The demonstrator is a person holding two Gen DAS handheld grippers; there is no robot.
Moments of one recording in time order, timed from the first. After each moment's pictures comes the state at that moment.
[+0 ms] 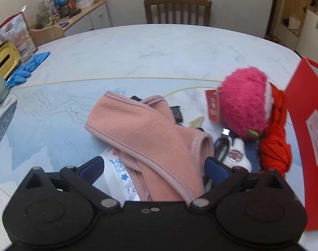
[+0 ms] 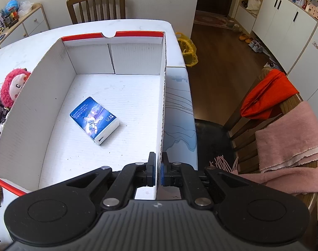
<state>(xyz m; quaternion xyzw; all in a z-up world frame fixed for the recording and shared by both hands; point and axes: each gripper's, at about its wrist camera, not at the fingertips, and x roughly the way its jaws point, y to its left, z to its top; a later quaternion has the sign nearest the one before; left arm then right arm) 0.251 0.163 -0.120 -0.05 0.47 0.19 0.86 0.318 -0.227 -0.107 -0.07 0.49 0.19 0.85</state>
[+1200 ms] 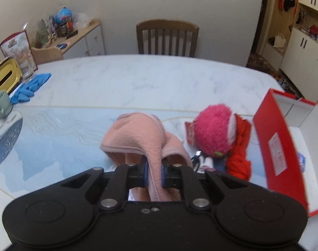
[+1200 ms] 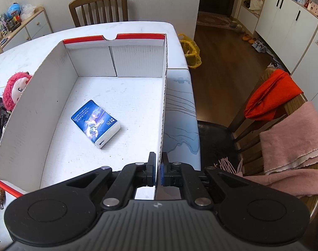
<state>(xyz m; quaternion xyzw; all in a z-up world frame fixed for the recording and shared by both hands) 0.219 0.153 -0.048 -0.06 0.42 0.14 0.90 0.322 -0.231 -0.110 -0.06 0.49 0.20 0.85</state>
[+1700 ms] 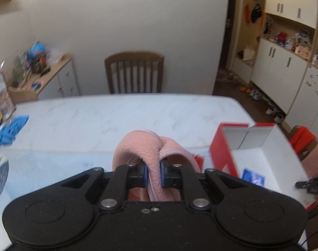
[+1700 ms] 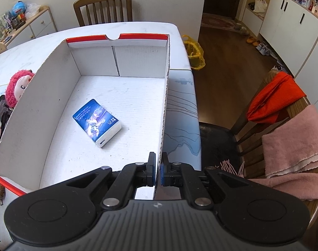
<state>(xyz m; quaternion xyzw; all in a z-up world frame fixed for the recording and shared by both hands) 0.234 0.103 0.022 -0.03 0.35 0.07 0.93 0.322 -0.232 -0.111 -0.06 0.48 0.22 0.85</state>
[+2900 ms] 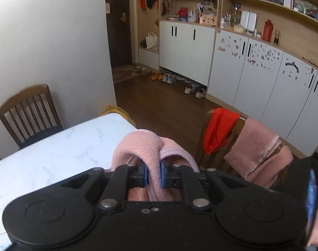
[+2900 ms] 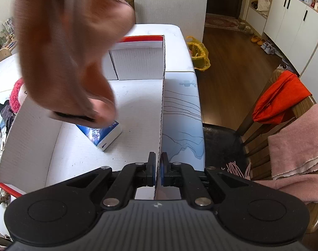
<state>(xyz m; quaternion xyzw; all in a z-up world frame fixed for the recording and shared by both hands) 0.356 -0.119 -0.005 0.08 0.35 -0.18 0.92 0.331 -0.238 -0.115 -0.04 0.48 0.24 0.84</state>
